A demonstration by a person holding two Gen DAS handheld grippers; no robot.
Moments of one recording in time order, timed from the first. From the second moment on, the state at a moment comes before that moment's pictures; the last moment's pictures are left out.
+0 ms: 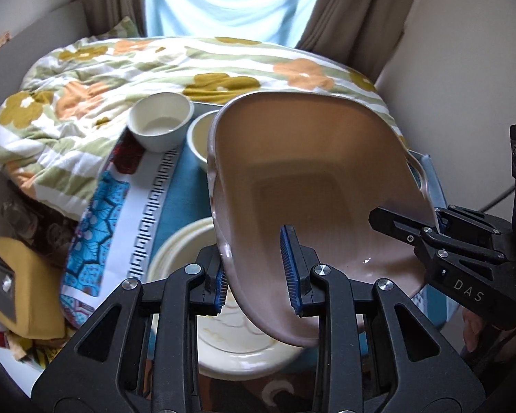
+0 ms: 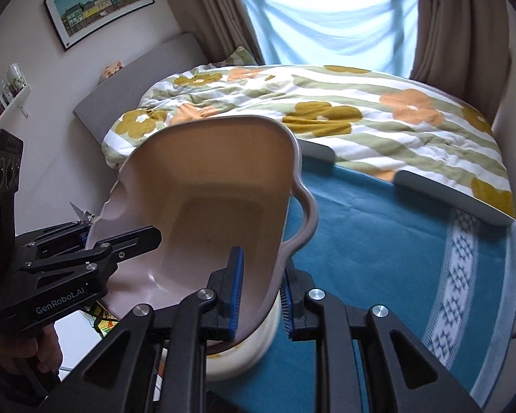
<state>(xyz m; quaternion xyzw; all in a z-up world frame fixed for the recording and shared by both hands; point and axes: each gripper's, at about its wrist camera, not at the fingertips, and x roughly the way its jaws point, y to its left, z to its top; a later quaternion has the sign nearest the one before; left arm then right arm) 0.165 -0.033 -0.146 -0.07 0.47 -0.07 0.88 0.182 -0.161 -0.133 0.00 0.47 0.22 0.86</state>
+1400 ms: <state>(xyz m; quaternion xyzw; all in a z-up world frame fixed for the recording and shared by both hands) 0.159 -0.253 -0.279 0.03 0.56 -0.19 0.81 0.109 -0.374 -0.243 0.12 0.53 0.07 0.84</state>
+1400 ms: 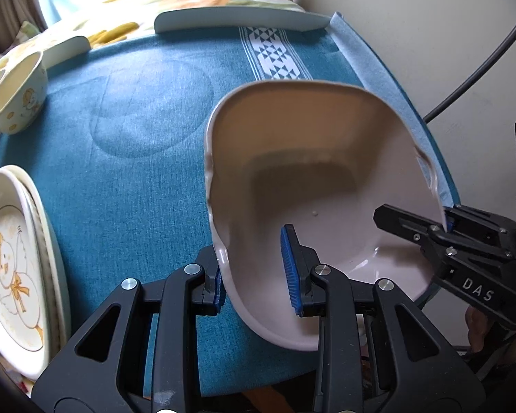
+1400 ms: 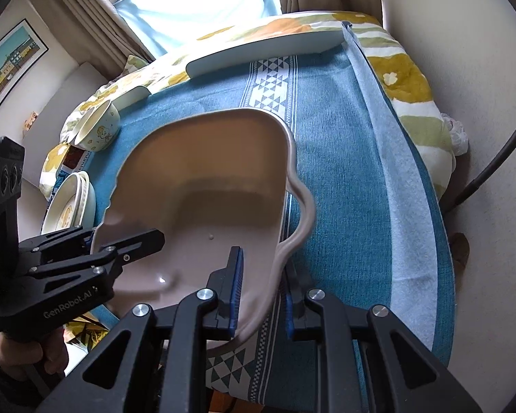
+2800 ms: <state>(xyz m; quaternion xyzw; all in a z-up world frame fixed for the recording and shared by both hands) 0.157 -0.077 -0.088 -0.02 0.40 -0.04 0.91 0.159 -0.243 -0.063 0.09 0.38 0.20 0.90</state>
